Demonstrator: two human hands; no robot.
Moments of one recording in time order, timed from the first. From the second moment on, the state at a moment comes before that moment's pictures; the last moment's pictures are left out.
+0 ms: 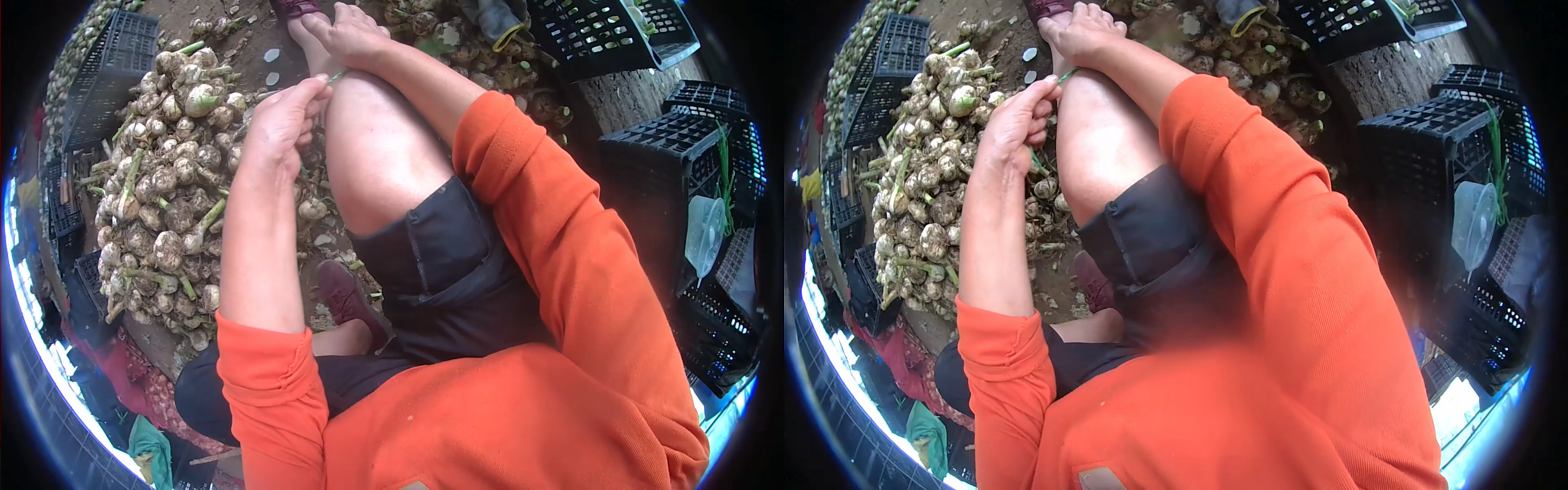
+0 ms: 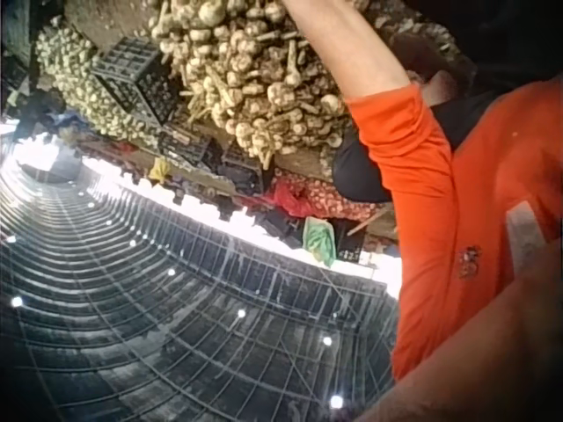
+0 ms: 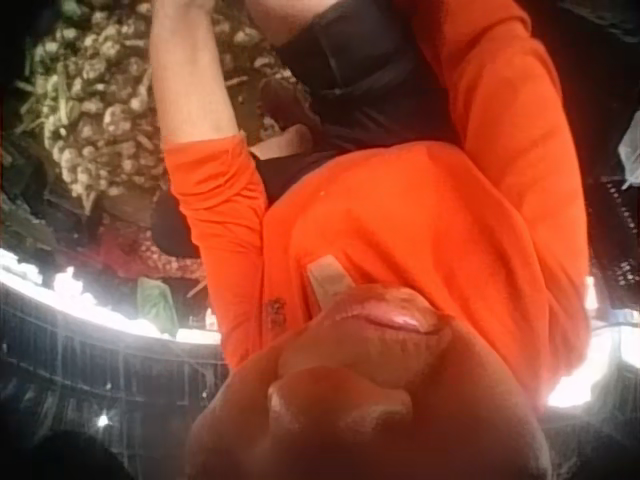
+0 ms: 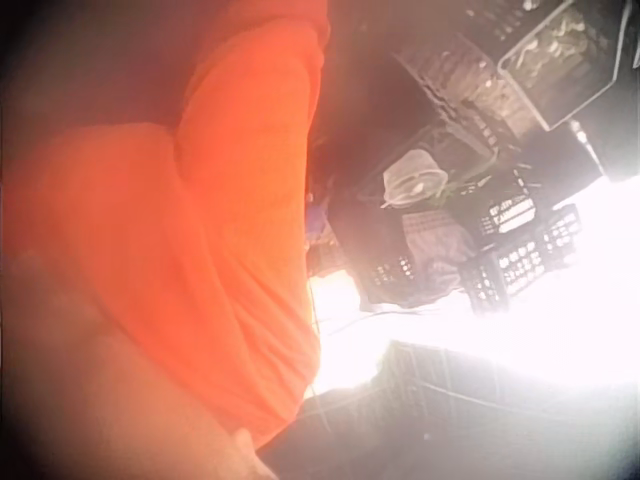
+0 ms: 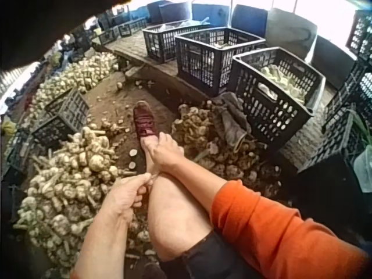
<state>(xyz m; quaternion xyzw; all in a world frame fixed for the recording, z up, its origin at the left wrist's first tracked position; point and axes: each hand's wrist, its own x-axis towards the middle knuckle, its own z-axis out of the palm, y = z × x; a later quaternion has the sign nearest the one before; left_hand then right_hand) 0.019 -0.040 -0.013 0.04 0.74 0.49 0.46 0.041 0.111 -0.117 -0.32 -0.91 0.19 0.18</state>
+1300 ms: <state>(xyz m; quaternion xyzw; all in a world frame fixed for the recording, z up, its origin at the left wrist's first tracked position) 0.027 0.023 -0.008 0.53 0.82 0.18 0.16 0.026 0.156 -0.131 -0.36 -0.29 0.84 0.29</state>
